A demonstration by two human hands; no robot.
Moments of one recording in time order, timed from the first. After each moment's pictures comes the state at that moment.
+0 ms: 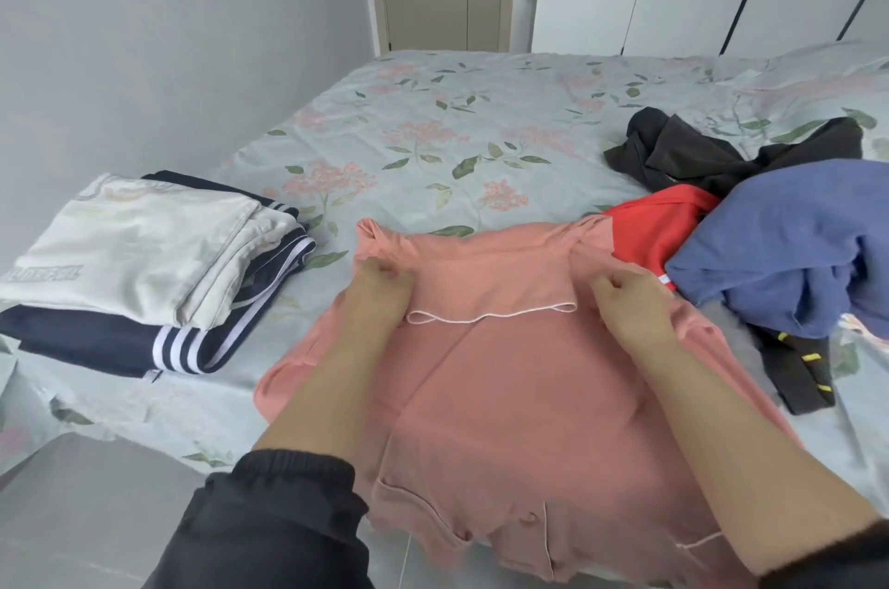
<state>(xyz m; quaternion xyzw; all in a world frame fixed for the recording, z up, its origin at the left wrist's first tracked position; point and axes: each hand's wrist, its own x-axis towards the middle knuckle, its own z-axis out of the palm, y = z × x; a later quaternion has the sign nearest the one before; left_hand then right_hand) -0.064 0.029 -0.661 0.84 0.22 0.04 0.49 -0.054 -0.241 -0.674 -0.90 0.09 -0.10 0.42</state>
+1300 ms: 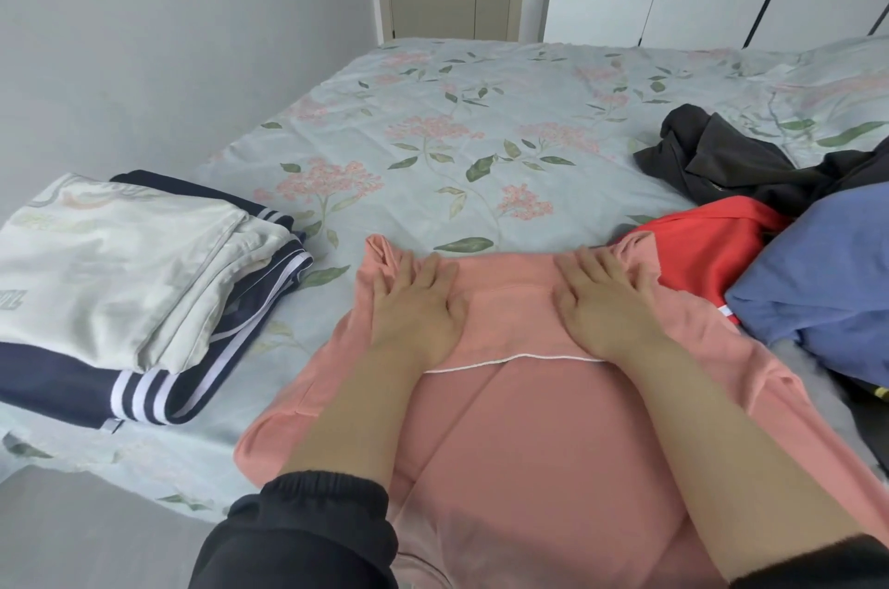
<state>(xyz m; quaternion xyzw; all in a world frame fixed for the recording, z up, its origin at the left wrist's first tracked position) -0.015 0.022 -0.703 1.00 -0.02 0.01 0.08 0.006 -0.201 -0.693 -1.00 -0.06 0.00 0.05</state>
